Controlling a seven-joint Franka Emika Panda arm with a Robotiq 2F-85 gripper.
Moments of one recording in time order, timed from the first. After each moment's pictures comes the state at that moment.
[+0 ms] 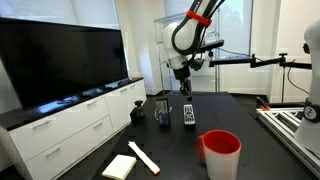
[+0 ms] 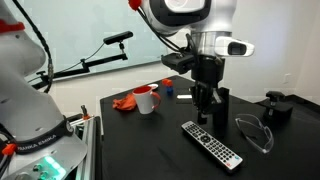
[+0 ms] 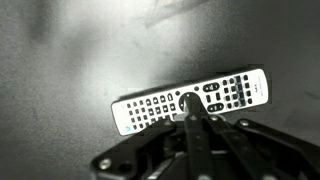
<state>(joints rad) -0.20 0.13 -0.23 -2.39 -0.15 2.36 -0.10</state>
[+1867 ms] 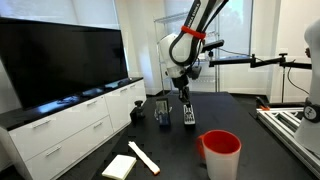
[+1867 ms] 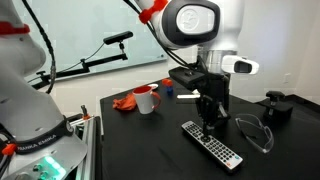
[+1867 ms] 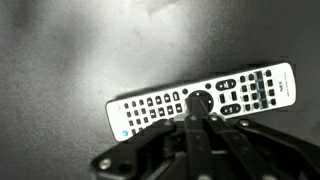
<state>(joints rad) -0.21 0.25 -0.22 -2.34 -0.15 2.42 -0.10</state>
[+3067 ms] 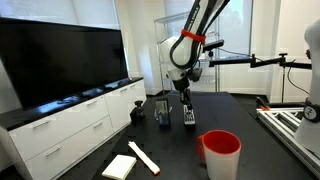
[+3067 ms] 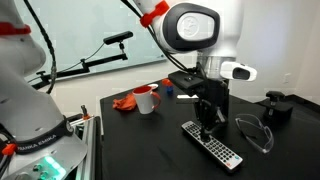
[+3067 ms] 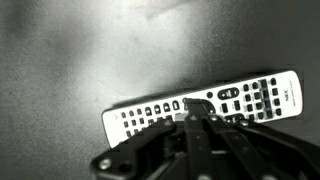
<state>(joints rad) -0.21 0.28 -0.22 -2.35 -0.15 2.42 -0.10</state>
